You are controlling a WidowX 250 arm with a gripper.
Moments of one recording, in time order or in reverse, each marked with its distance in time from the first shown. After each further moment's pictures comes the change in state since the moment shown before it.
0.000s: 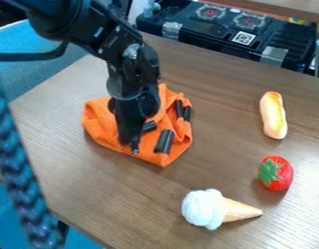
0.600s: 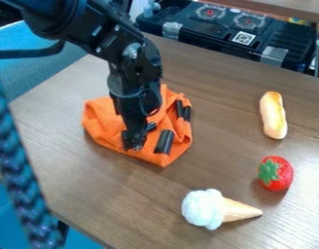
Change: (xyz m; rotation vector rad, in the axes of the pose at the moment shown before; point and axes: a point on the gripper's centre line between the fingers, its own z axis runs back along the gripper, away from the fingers) arm 0.003 0.001 0.006 0.046 -0.013 0.009
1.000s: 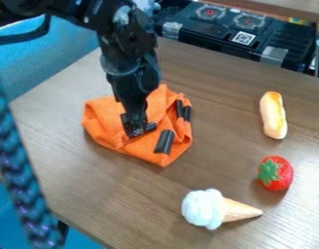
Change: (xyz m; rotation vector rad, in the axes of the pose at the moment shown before) arm 0.004 0.008 0.027 -0.021 -0.060 0.031
